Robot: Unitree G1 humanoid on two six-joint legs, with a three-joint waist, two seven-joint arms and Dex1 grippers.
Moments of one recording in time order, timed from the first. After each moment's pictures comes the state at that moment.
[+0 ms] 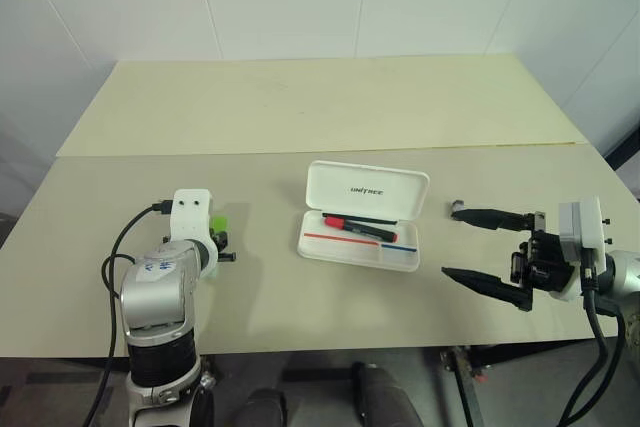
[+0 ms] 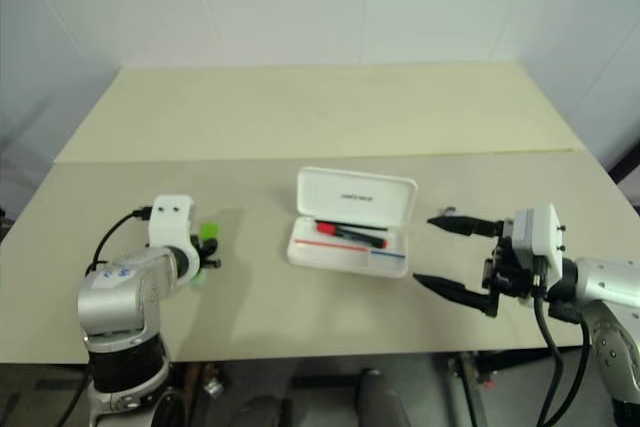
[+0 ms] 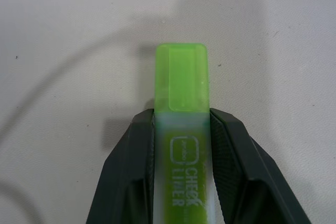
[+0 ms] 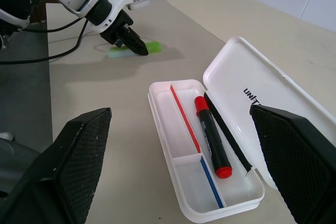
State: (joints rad) left arm -0.43 0.16 0.22 -0.50 0.16 1.58 -0.16; right arm -0.01 -0.81 -0.35 -0.35 0.70 0.28 1.19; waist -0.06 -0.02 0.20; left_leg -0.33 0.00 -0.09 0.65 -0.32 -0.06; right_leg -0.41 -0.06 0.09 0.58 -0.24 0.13
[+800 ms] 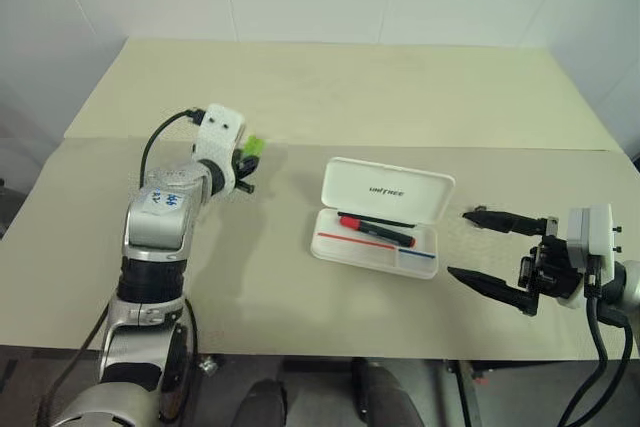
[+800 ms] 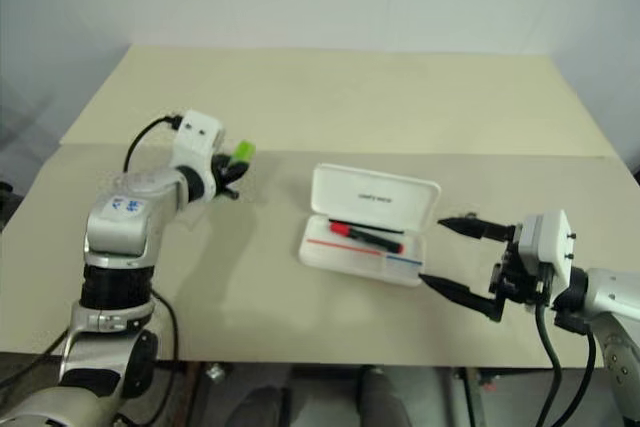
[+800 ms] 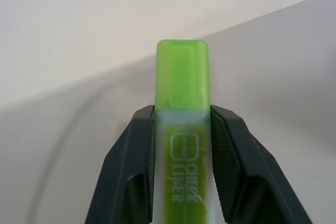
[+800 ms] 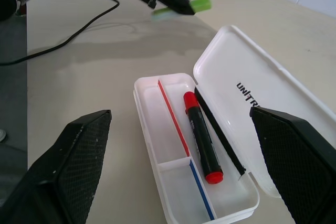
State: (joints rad) left arm -0.78 0.43 0.00 -0.09 -0.06 0.96 -0.50; right arm 0.10 -0.81 -0.41 -0.43 0.70 0.28 1.11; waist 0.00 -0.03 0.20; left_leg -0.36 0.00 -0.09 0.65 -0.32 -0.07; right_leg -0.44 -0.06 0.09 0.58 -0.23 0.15
